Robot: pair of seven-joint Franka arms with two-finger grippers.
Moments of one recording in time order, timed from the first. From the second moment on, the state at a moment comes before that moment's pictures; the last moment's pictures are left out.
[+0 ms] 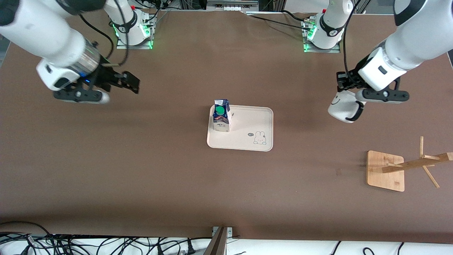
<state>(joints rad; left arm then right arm) 0.14 0.07 -0.38 -1.65 -0.14 1.57 -0.22 0.65 0.10 -0.40 -1.50 0.16 1.53 0.33</state>
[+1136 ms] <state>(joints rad) -0.26 0.81 -0.40 -1.30 -0.12 1.60 -0.62 0.15 -0.07 -0.11 -1.65 0.03 1.51 -0.05</state>
